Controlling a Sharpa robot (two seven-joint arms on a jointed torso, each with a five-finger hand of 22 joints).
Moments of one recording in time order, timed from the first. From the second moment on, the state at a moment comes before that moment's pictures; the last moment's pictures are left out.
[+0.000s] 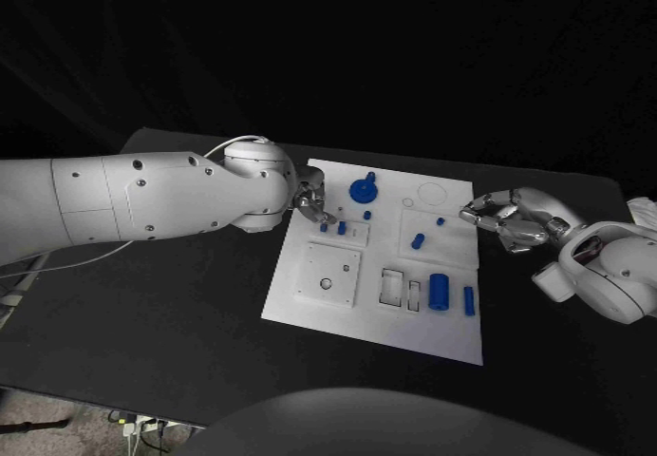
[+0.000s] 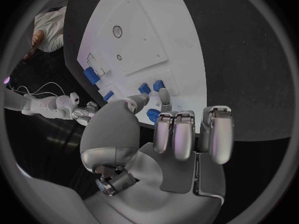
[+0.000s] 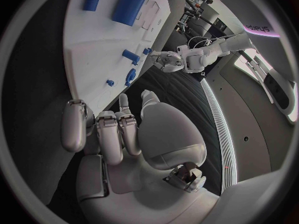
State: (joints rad) left arm 1.42 -0.79 -0.23 1.58 -1.26 0.09 -0.59; left_hand 0.95 -0.13 0.58 0.29 0.05 0.89 0.04 0.51 1.15 1.46 -0.02 1.57 1.31 1.47 -0.06 1.57 1.31 0.01 1.46 0.05 1.55 1.31; right arm 1.25 -0.95 -0.21 1.50 -0.77 -0.25 0.18; right_hand 1.30 0.17 -0.12 0.26 0.47 0.70 0.15 0.36 0.64 1.47 0.09 1.57 1.31 1.47 0.03 1.57 1.31 0.06 1.35 0.14 1.36 1.31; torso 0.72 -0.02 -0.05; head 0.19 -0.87
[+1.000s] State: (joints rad) left arm 1.42 -0.78 -0.23 1.58 -1.22 0.13 -0.62; left_hand 0.97 -0.14 0.66 0.29 0.06 0.88 0.05 0.49 1.15 1.46 -0.02 1.57 1.31 1.47 -0.06 1.57 1.31 0.01 1.46 0.05 1.54 1.31; right arm 1.25 -0.95 -0.21 1.50 -0.77 -0.25 0.18; right_hand 1.30 0.17 -0.12 0.26 0.47 0.70 0.15 0.36 0.64 1.47 0.09 1.58 1.31 1.47 0.03 1.57 1.31 0.06 1.34 0.14 1.36 1.31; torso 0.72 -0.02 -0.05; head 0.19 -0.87
